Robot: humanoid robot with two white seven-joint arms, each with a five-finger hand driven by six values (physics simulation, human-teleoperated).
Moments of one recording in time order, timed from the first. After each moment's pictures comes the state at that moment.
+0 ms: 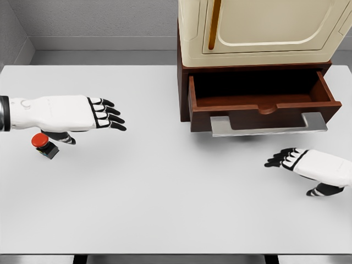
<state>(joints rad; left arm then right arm) -0.88 1.10 -0.96 -1.75 -0.27 -0.61 -0.45 0.14 -0.92 0.00 -1.76 0.32 -0.61 0.61</state>
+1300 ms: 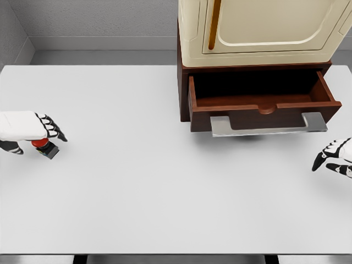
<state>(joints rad) -0.88 1.19 -1.09 -1.48 -0.43 -0.61 -0.45 0.35 -1.04 -0.27 -1.76 -0.01 -0.61 0.61</state>
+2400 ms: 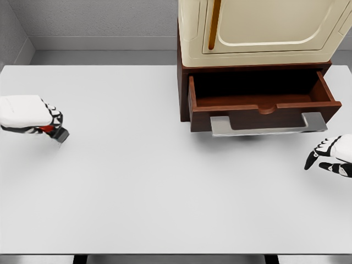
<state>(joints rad) -0.98 1.18 -1.09 -1.54 -0.38 -0.61 -0.44 0.27 -1.07 -0.18 -1.76 -0.01 -0.61 0.61</state>
